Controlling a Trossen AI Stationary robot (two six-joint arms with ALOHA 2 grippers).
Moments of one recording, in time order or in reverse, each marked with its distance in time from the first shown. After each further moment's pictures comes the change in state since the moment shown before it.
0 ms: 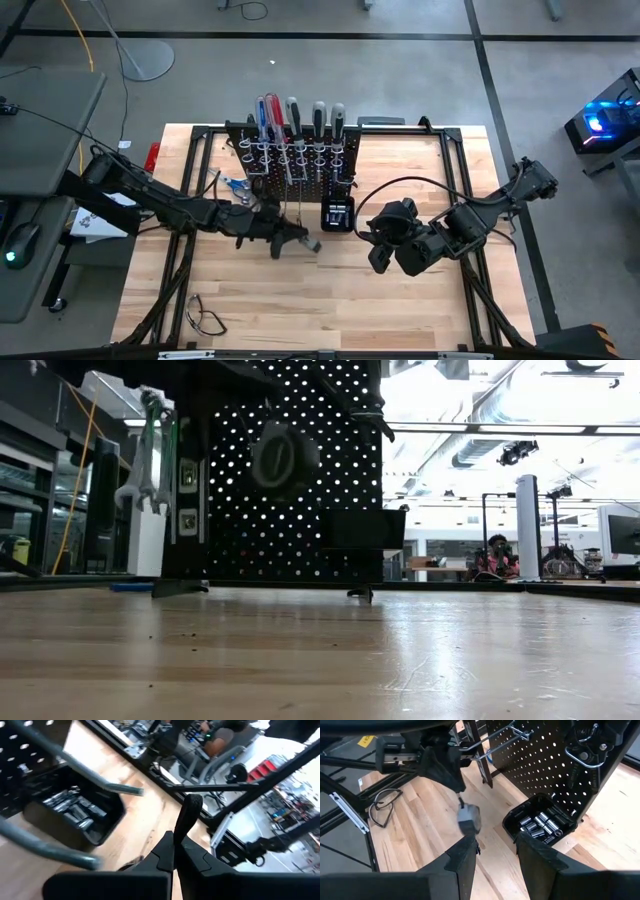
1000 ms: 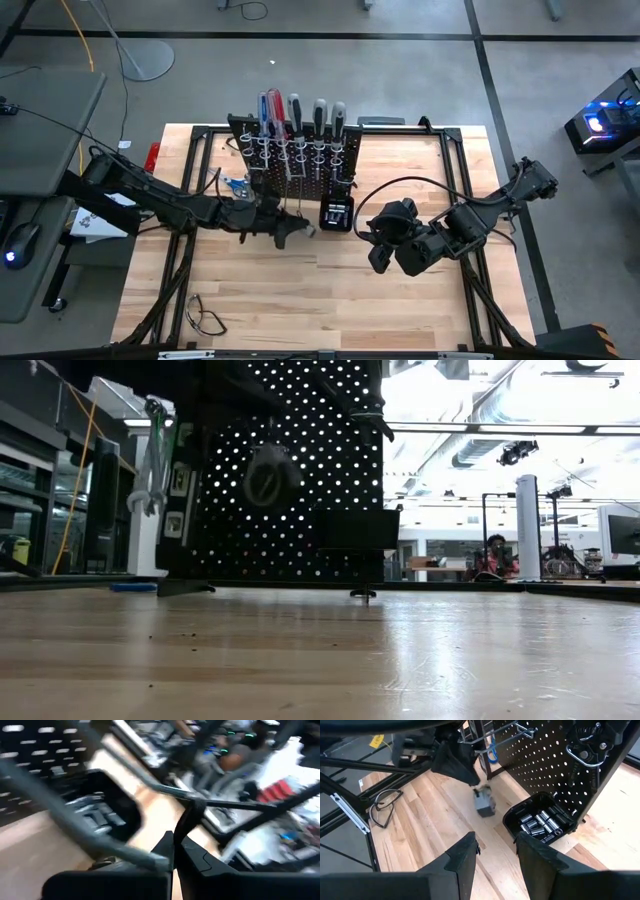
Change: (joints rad) left arm 0.038 0.000 0.000 -0.020 -0.046 -0.086; right arm 0.000 0.000 0.000 0.000 0.000 0.006
